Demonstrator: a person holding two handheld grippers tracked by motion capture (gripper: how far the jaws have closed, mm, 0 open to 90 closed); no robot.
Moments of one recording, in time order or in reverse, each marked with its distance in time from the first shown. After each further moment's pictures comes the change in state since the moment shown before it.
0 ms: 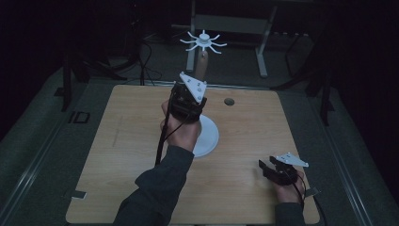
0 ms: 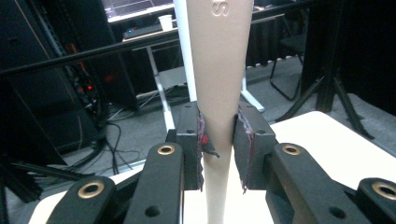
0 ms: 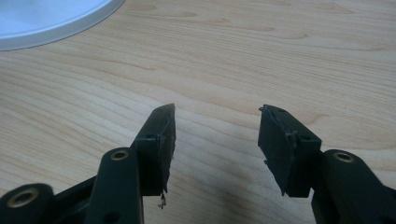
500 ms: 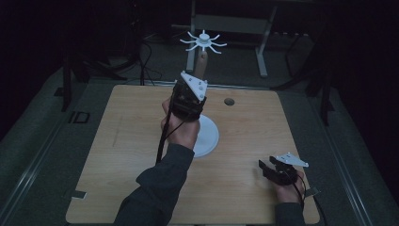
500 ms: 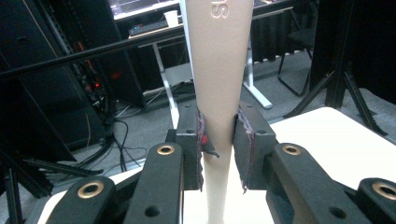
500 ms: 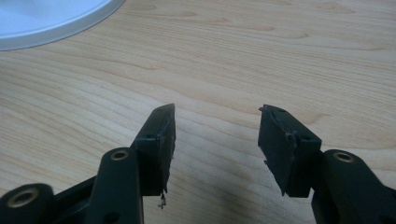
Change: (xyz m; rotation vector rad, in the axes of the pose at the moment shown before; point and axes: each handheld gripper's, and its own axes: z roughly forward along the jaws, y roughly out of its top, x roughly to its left) left arm 0.000 -0.001 0.008 0.019 0.025 0.011; right arm 0.000 0.000 0.000 0.002 0.001 0.002
